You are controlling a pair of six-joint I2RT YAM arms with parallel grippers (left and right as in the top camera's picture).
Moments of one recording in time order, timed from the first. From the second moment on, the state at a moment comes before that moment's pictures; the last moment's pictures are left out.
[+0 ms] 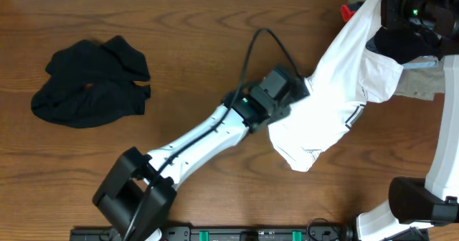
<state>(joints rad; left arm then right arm) -0.78 1.78 1.32 -0.43 -0.12 0.38 -0.06 1.75 2.26 -1.23 -0.18 -0.19</state>
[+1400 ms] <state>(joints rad) -0.14 1.17 1.42 0.02 -0.22 0.24 -0.08 1.60 2.28 -1.01 -0.19 -0.19</state>
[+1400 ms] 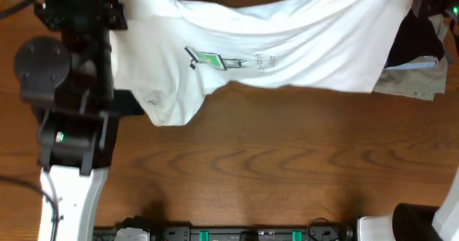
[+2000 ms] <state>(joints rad) -0.03 1.48 1.53 0.31 -0.21 0.18 -0.08 1.86 2.27 -0.43 -0.27 -0.21</state>
